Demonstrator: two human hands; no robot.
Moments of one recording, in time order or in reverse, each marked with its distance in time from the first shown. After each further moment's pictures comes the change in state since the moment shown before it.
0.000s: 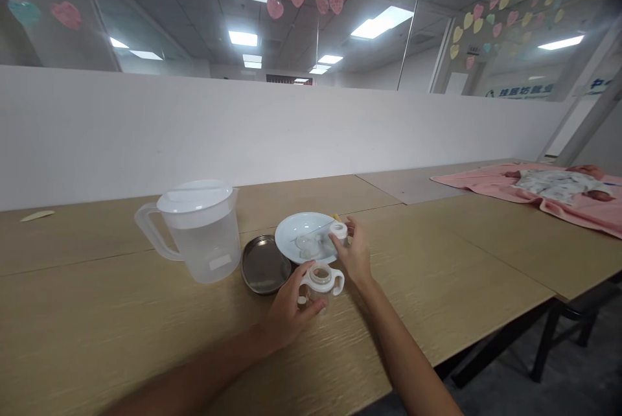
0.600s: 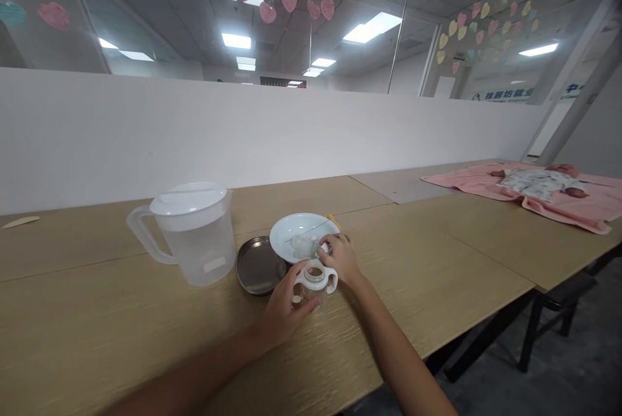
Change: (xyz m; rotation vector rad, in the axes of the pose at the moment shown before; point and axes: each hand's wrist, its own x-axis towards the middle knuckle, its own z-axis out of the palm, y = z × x) left_hand 0.002 -0.003 0.000 0.072 0.018 0.045; right_hand -0.002 -0.011 -0.003 -0.336 -0.422 -0.074
